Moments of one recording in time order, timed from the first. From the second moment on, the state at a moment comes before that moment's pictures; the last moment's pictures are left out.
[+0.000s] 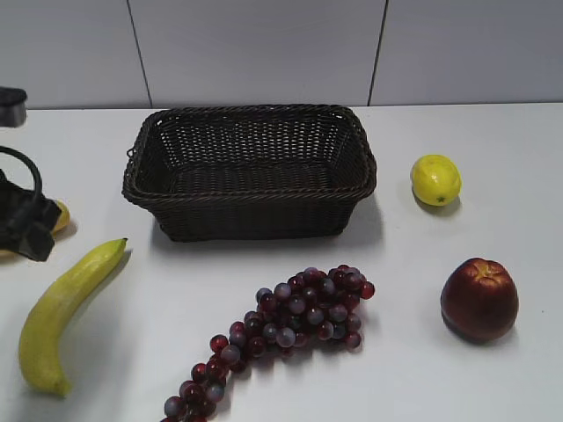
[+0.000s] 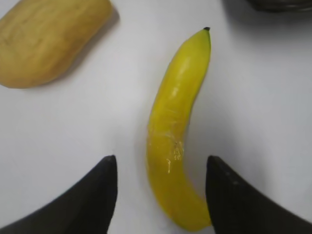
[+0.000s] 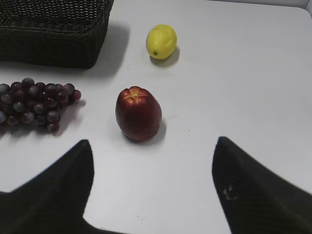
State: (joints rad) left arm -0.31 1.44 -0.85 -0.07 0.78 -0.10; right arm 0.12 -0.01 -0.50 0.17 1.04 -0.07
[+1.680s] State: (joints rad) left arm -0.31 1.33 -1.04 -0.09 0.42 0.01; right arm 0.12 -0.01 -0.50 0.17 1.04 -0.07
